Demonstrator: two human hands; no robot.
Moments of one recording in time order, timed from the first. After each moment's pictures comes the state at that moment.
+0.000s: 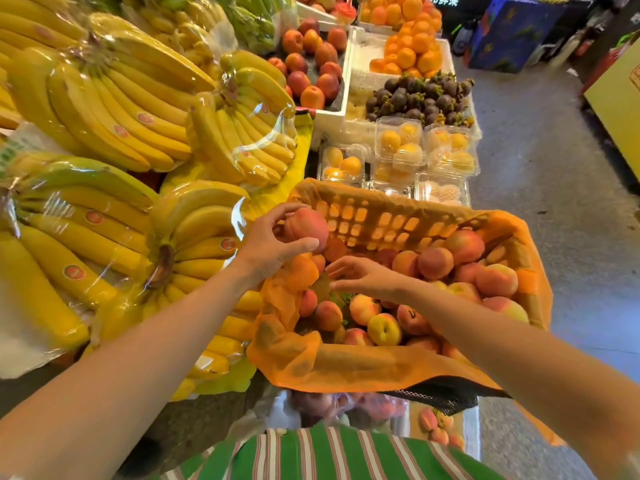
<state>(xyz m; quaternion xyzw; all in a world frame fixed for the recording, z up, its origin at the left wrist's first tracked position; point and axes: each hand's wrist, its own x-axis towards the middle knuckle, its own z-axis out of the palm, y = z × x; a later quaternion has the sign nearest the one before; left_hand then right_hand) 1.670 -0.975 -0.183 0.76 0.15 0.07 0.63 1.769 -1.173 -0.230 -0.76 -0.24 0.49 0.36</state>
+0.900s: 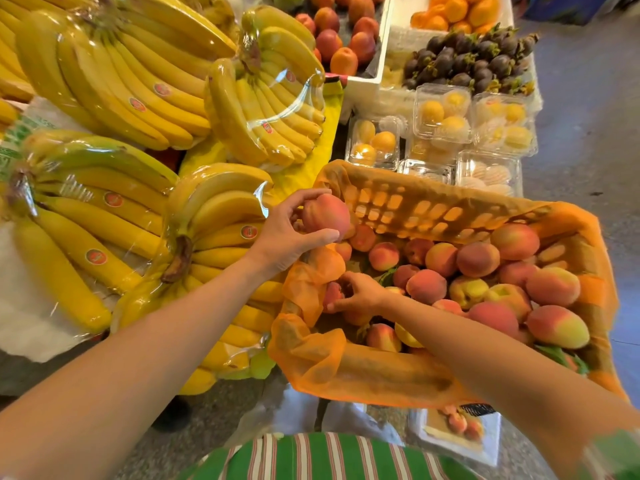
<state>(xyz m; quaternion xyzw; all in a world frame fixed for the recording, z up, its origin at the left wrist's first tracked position) 1.674 -0.960 -0.194 0.74 0.15 0.06 0.65 1.746 -1.131 -0.318 -0.81 -0.29 0.45 0.24</state>
